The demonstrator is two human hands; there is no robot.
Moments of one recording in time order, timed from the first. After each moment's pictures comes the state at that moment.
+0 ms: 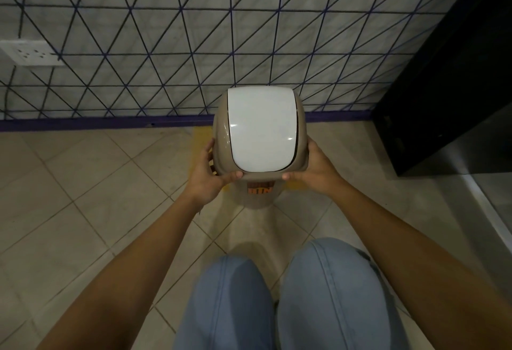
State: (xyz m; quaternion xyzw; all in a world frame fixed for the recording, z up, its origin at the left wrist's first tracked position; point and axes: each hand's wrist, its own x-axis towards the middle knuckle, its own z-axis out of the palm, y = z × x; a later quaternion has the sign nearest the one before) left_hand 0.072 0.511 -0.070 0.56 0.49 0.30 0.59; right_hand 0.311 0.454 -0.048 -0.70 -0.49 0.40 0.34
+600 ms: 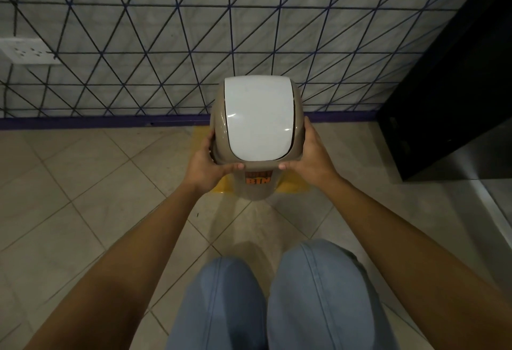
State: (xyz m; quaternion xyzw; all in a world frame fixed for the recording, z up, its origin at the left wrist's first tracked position) left_hand 0.089 0.537 -0.064 0.62 0.52 0.30 0.50; right_hand 0.310 0.484 -0.043 -0.71 -0.52 0.32 0.36
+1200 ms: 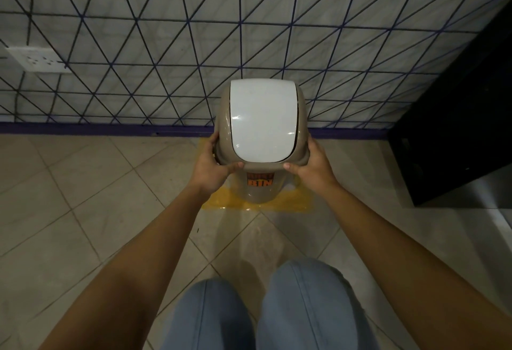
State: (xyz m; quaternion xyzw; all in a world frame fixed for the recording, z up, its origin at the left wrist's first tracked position) left_hand 0.105 0.568 -0.064 0.54 0.54 0.34 0.55; right_hand 0.319 0.520 -0.056 -0.71 -0.47 0.35 0.39
